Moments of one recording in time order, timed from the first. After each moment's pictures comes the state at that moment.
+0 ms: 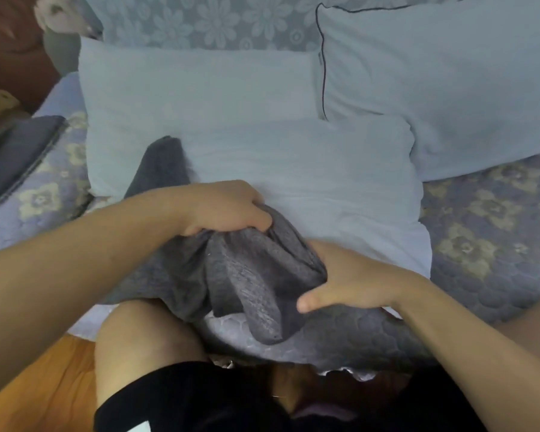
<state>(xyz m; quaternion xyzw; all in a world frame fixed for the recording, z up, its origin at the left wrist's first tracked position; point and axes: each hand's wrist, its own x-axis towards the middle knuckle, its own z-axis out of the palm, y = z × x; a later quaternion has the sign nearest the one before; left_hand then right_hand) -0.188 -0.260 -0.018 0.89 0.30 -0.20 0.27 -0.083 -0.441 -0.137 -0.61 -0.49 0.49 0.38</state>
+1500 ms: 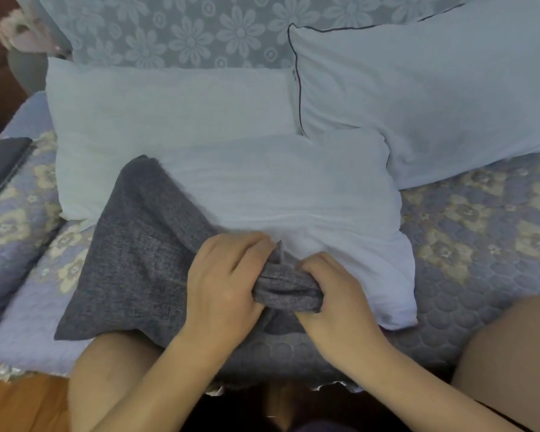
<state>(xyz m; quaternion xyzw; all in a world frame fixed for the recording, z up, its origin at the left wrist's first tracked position) -0.232 -0.317 -0.110 0.92 0.09 0.37 0.03 -0.138 -0.460 -0.127 -0.76 -0.40 0.14 0.48</state>
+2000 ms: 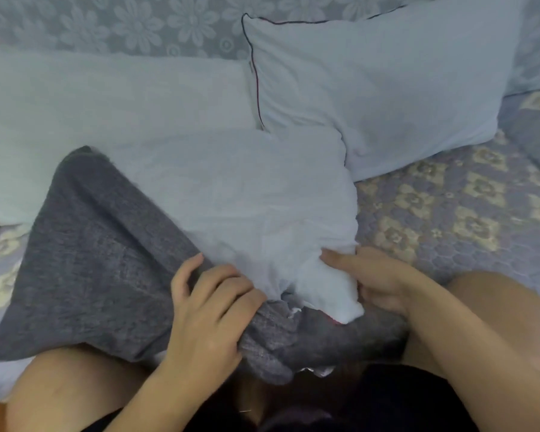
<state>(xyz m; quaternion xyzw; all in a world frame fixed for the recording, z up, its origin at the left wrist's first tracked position) -0.250 -0.345 -0.143 0.95 0.02 0.32 0.01 -0.045 -0.512 -0.144 -0.66 -0.03 0.52 0.55</state>
